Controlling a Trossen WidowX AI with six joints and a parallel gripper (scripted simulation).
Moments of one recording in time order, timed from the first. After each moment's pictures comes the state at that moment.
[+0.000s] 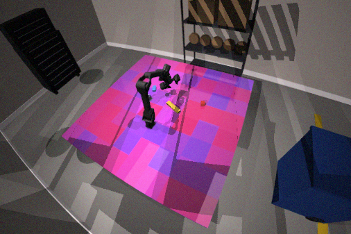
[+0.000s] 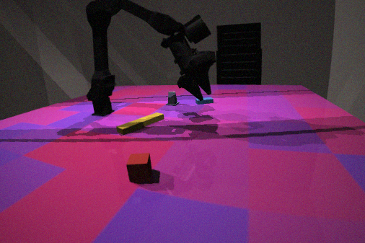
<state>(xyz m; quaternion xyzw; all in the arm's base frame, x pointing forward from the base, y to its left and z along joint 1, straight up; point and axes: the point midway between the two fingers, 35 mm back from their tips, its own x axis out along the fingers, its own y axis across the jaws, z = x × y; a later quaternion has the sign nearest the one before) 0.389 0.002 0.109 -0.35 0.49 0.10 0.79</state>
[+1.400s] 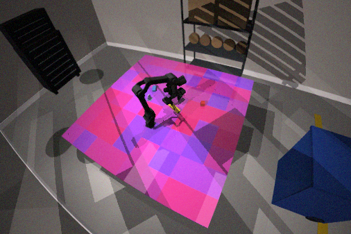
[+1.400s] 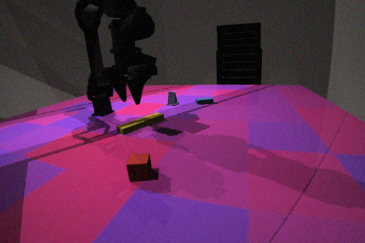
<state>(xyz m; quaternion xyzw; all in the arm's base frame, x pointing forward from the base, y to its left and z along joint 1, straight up) 0.221 -0.111 0.115 -0.40 0.59 0.38 0.59</state>
